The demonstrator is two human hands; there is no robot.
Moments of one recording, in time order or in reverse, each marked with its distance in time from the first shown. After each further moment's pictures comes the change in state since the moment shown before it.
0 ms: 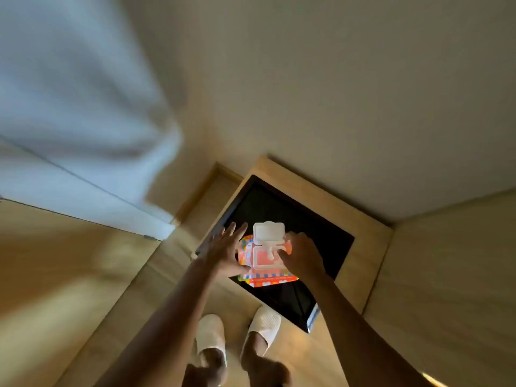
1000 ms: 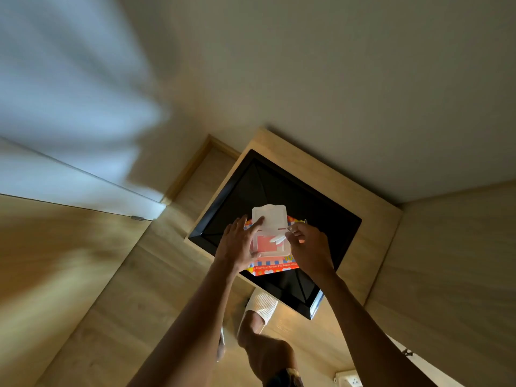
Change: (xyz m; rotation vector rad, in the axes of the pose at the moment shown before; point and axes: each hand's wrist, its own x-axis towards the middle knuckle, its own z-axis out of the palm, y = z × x) left_hand 0.071 -0.014 0.090 -0.037 0.177 0.093; right_hand 0.005 0.019 0.023 0.354 0.121 0.047
